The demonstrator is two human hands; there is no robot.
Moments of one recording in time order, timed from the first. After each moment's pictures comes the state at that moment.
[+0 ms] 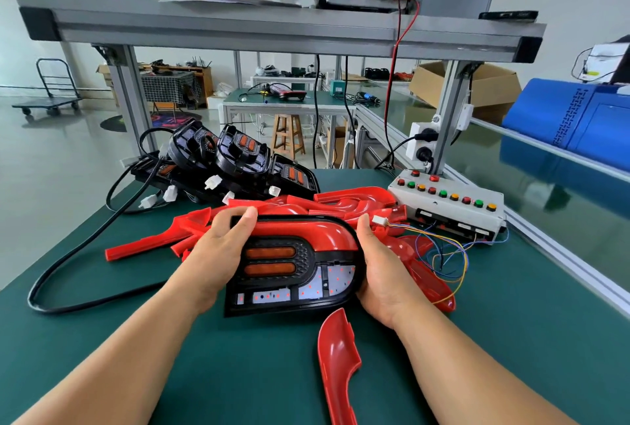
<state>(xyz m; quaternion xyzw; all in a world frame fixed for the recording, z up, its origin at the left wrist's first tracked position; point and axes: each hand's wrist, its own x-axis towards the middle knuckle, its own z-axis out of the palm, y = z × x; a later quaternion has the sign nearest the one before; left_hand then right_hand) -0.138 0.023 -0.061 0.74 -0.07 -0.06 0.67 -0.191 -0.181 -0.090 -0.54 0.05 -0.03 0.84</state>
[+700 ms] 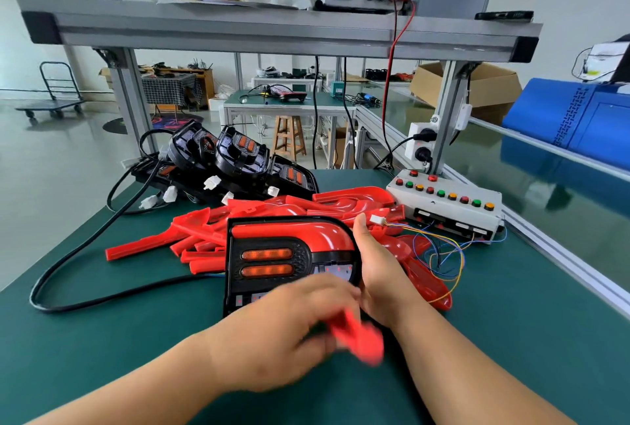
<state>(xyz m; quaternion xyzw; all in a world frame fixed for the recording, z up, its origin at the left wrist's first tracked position) -0.212 -0.003 -0.062 0.75 -0.59 0.02 0.31 -0.189 -0.182 -0.090 -0.54 0.08 -0.02 0.84</state>
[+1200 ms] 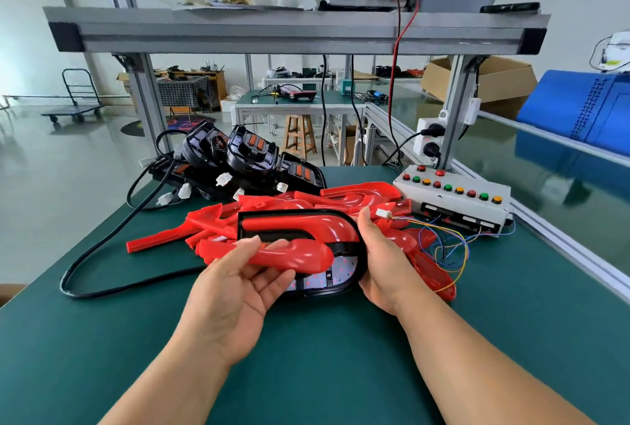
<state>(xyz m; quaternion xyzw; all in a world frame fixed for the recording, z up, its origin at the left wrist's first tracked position) -0.216 0.008 -0.055 0.43 0.03 -0.12 0.90 -0.188 -0.184 -0.093 -0.55 0.07 -0.02 0.83</state>
